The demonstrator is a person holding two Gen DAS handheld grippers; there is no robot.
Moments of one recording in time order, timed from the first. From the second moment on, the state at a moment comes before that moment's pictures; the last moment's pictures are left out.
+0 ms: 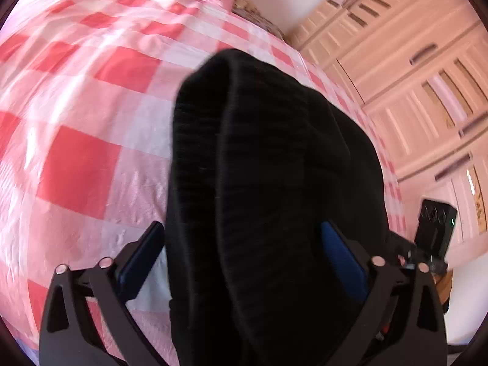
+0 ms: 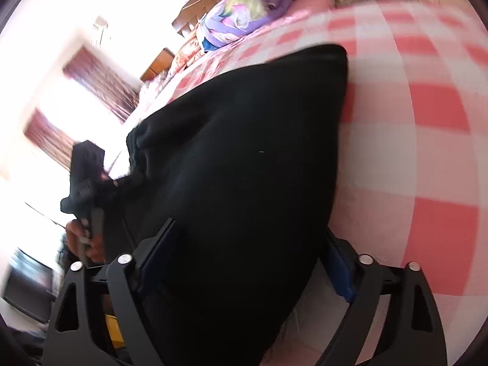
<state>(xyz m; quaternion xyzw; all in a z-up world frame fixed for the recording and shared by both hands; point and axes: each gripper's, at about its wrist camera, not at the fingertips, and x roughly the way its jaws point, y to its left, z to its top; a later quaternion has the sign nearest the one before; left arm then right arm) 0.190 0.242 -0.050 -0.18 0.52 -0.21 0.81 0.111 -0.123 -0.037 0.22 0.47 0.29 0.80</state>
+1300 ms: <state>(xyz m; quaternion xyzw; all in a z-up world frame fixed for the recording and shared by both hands) 0.203 0.214 -0.033 -0.14 0.45 -0.17 0.87 0.101 -0.140 -0.003 0.09 0.39 0.17 0.90</state>
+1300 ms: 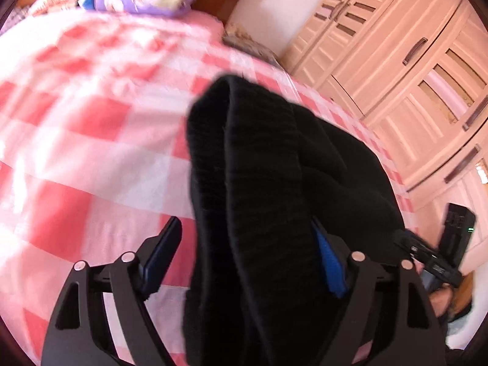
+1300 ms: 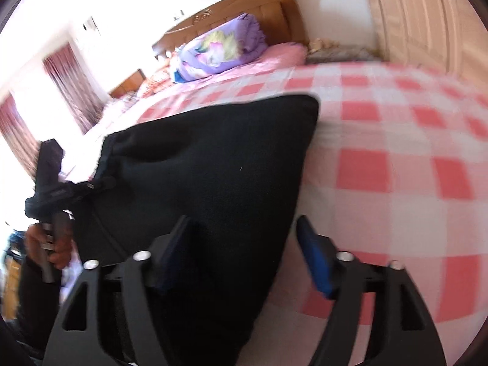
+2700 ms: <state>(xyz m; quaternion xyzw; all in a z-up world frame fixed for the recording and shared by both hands) 0.206 0.117 0.031 0.02 0.38 -0.12 0.92 0.171 -0.107 0.036 0.02 0.37 0.20 0.91</state>
